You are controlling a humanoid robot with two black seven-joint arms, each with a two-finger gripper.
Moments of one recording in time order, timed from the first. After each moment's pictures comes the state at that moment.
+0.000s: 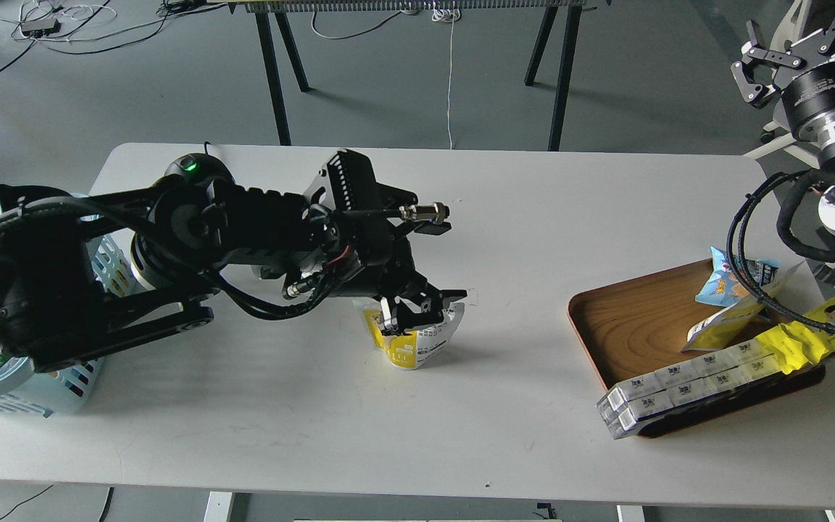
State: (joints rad) left arm -1.11 0.54 -0.29 -1.71 2.18 -0.49 -0.16; right arm 0.96 -0.45 0.51 0.46 0.32 0.49 0.46
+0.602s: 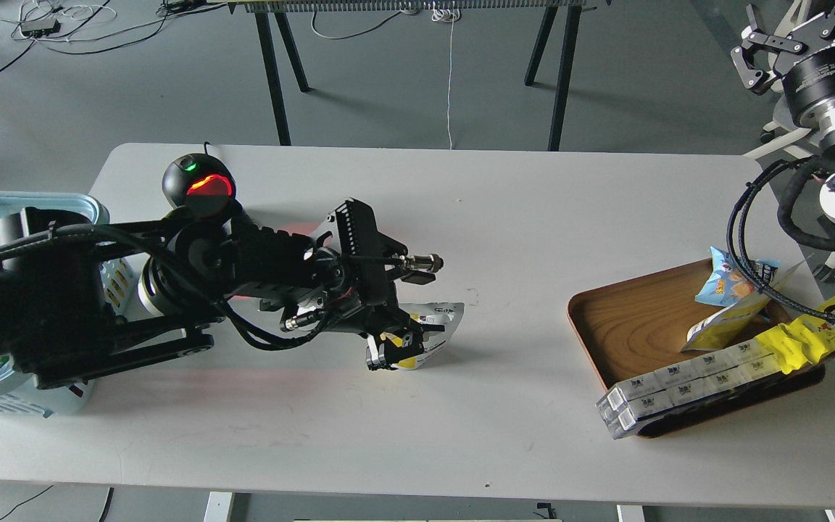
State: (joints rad) left arm -1.10 0.54 -0.16 -1.68 2.18 -0.49 -0.16; right arm 1.00 -0.45 0.51 0.46 0.32 0.49 0.46
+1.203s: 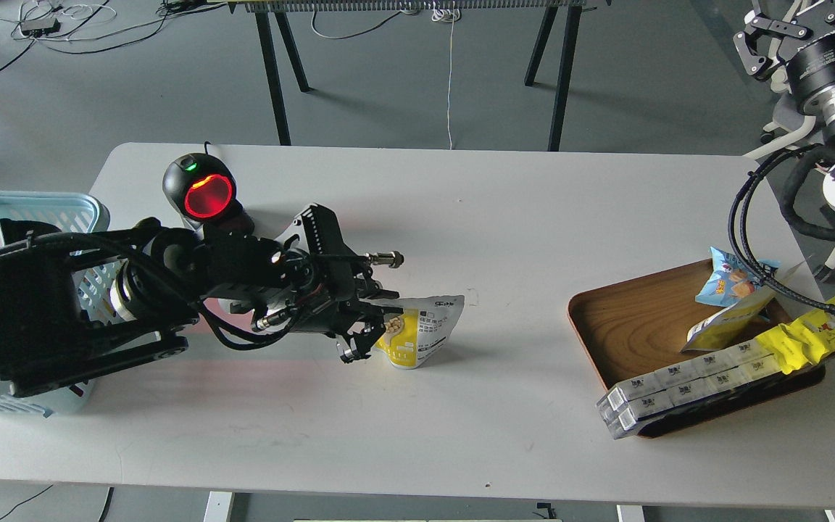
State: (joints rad) left arm -1.06 0.61 -0.15 -1.65 2.18 -0.49 -0.16; right arm 1.01 -0.46 0.51 0.47 0.32 0.49 0.46
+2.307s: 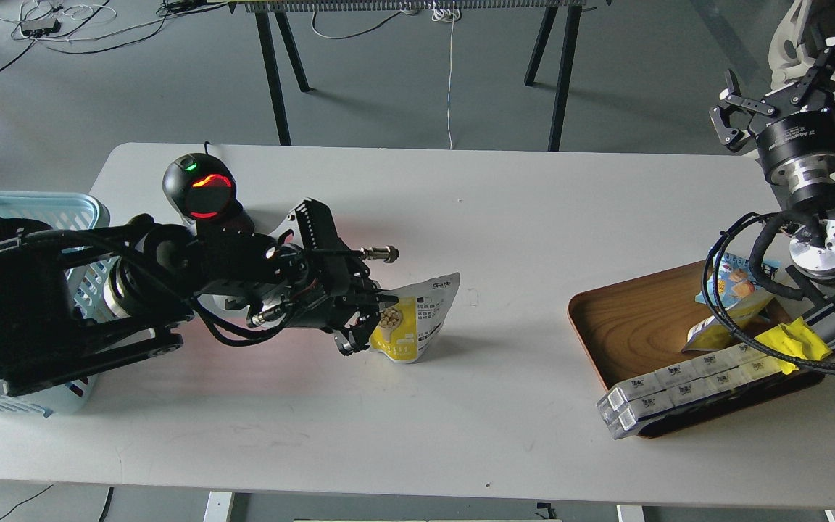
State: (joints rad) left arm -1.06 0.62 -0.17 -1.66 2.18 -0.49 -0.16; right arm 0.85 -0.40 0.60 0.47 0.32 0.49 0.46
